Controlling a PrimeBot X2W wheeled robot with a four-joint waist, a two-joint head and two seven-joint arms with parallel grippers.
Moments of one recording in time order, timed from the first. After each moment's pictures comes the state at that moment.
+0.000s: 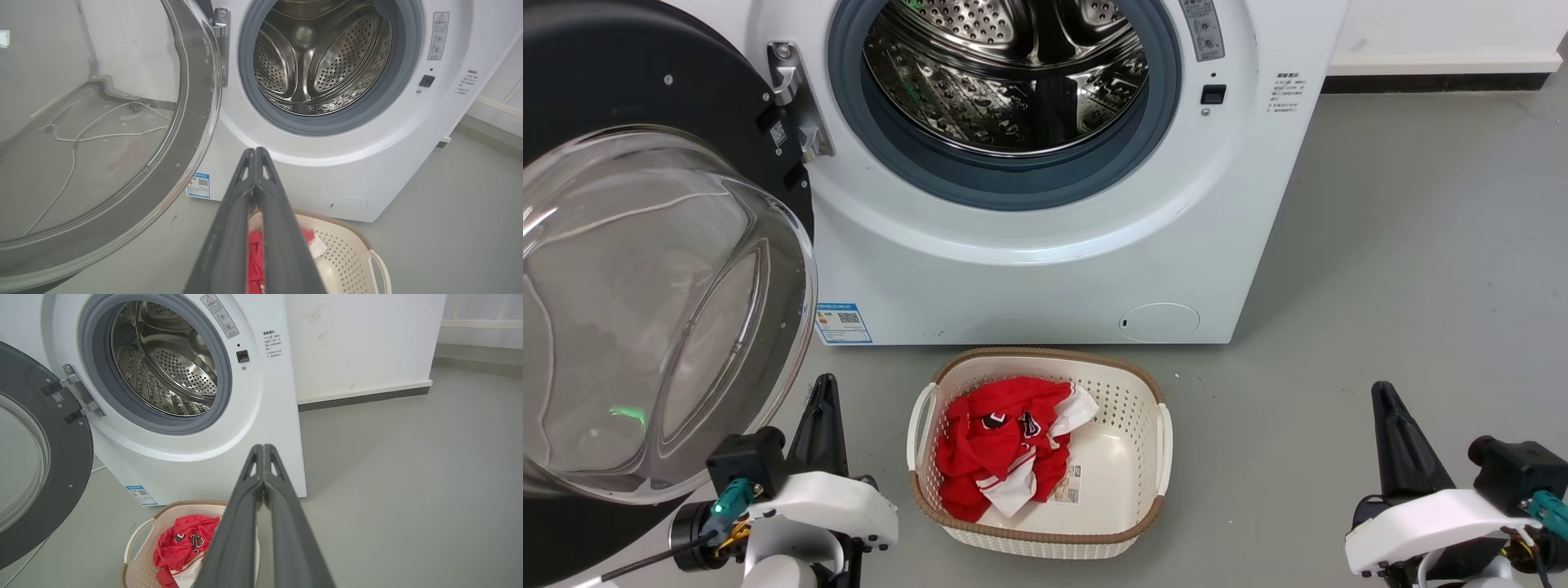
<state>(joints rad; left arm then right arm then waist) -0.13 0.09 -0.06 0.28 -0.26 0.06 -0.22 -0.01 -0.05 -0.05 0.13 0.22 0.13 -0.14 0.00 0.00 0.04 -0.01</state>
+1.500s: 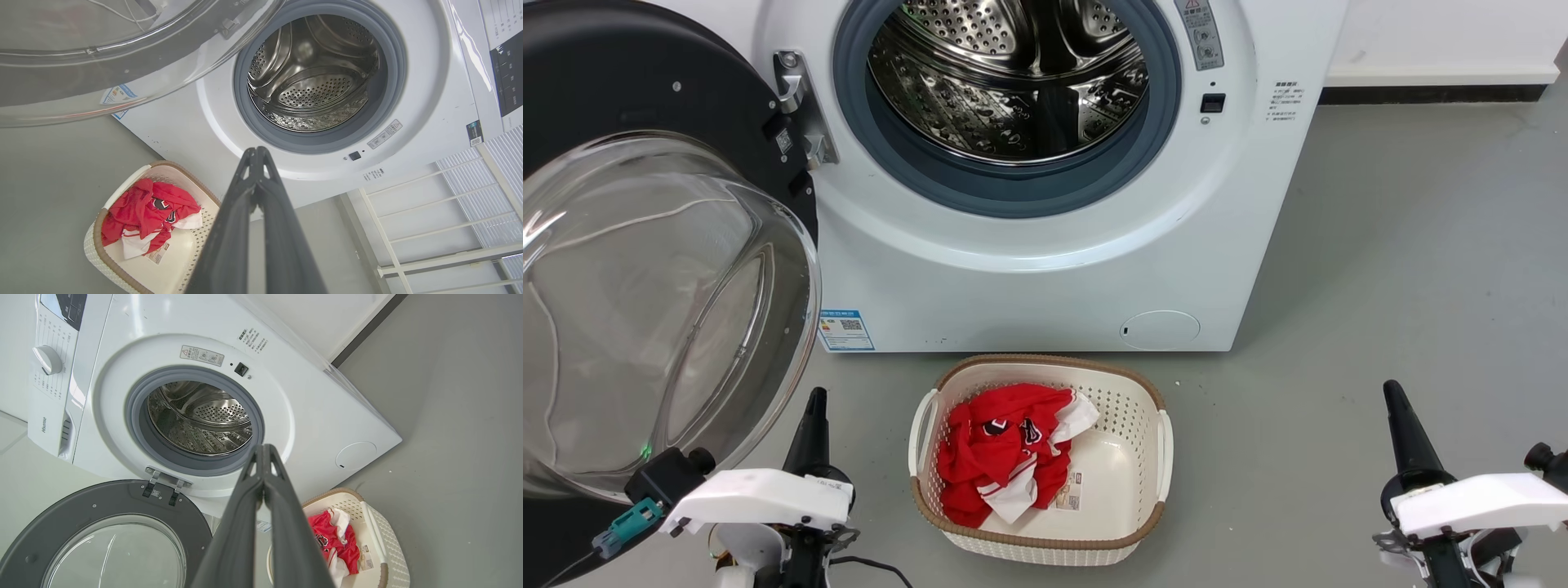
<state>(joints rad) -0.12 0.07 0.03 0.26 -0.98 -0.04 -0.05 -0.06 -0.05 -0.08 0.19 0.96 0.13 -0.01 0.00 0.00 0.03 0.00</state>
